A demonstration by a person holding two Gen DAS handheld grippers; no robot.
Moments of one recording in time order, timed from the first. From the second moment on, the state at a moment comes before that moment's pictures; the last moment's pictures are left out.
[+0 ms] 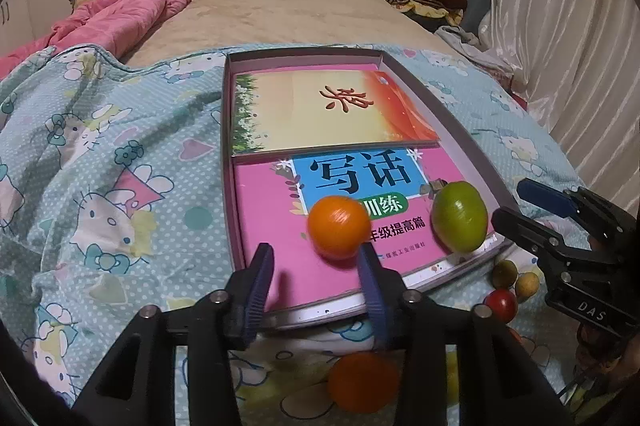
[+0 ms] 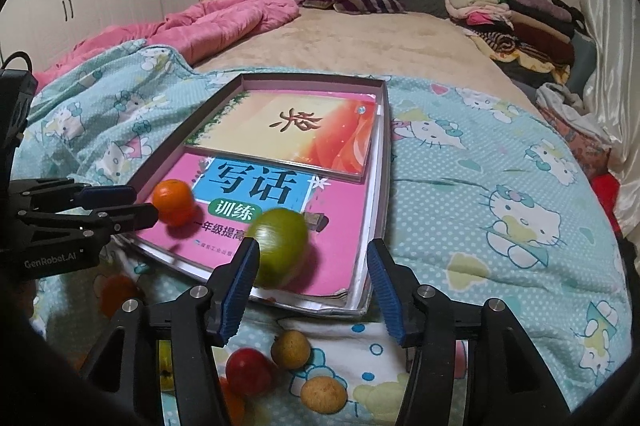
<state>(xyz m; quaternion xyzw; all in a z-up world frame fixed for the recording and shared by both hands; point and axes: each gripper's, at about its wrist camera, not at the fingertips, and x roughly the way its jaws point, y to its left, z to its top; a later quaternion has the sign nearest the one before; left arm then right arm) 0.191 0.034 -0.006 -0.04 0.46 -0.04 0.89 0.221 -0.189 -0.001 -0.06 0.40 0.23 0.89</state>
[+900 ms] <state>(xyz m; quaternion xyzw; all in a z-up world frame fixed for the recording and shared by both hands) 0.169 0.047 0.025 -0.05 0.42 -0.02 0.91 0.198 -0.202 0.021 -0.06 0.35 0.23 0.91</state>
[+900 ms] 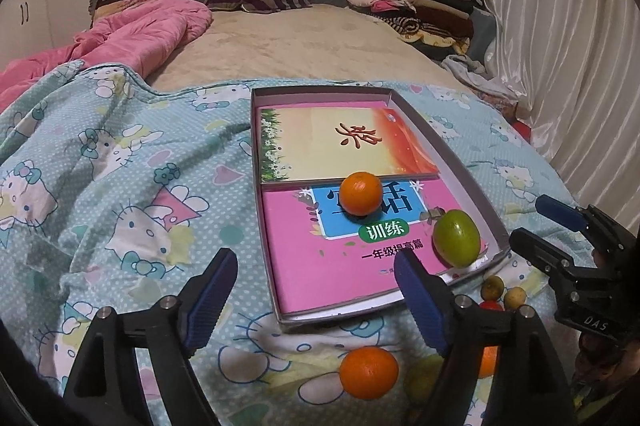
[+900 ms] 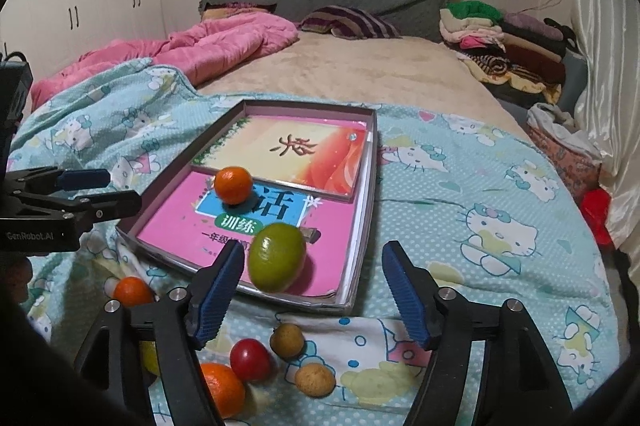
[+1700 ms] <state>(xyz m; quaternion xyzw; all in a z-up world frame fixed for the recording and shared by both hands) 0.112 0.035 0.035 -0.04 0.39 -0.03 0.92 0.160 -0.217 0.037 -0.04 0.33 0.24 0.91</state>
